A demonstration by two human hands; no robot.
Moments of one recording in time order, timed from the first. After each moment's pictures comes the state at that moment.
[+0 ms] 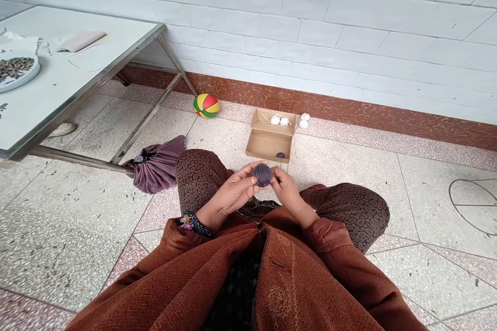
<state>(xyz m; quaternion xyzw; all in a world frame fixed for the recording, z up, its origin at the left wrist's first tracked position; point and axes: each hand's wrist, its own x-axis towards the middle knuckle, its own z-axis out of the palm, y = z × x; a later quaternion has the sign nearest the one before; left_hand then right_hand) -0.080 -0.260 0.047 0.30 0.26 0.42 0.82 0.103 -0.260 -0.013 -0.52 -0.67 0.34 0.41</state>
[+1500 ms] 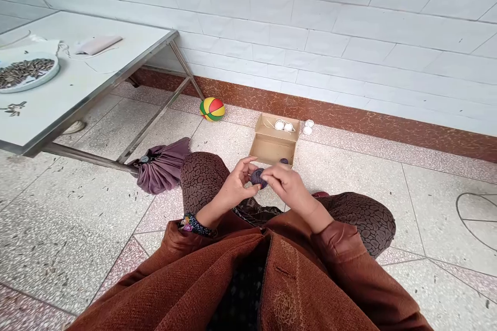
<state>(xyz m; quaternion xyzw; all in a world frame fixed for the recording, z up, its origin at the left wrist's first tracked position) -0.099 -0.244 0.035 0.55 0.40 0.44 0.59 0.100 -0.244 0.059 -0.39 -0.79 0.27 0.38</state>
